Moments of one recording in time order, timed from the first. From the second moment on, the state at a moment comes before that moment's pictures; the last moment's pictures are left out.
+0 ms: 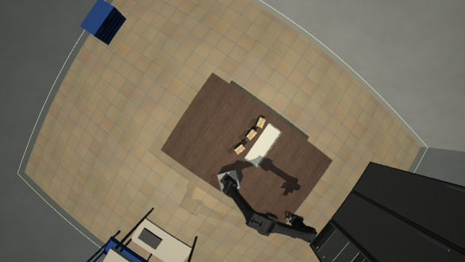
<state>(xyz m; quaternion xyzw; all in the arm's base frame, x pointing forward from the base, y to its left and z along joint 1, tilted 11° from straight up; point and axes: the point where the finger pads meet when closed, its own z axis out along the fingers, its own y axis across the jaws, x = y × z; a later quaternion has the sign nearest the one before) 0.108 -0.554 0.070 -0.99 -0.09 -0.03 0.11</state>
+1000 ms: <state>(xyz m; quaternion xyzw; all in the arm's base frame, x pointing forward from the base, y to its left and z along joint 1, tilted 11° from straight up) 0.146 -0.523 0.068 -0.98 -0.15 -0.03 0.11</state>
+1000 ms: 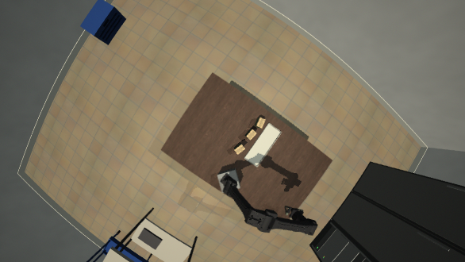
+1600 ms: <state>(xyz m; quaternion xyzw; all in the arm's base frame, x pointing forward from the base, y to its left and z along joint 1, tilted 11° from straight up) 0.323 -0.352 0.110 -0.87 -0.49 -0.03 0.06</state>
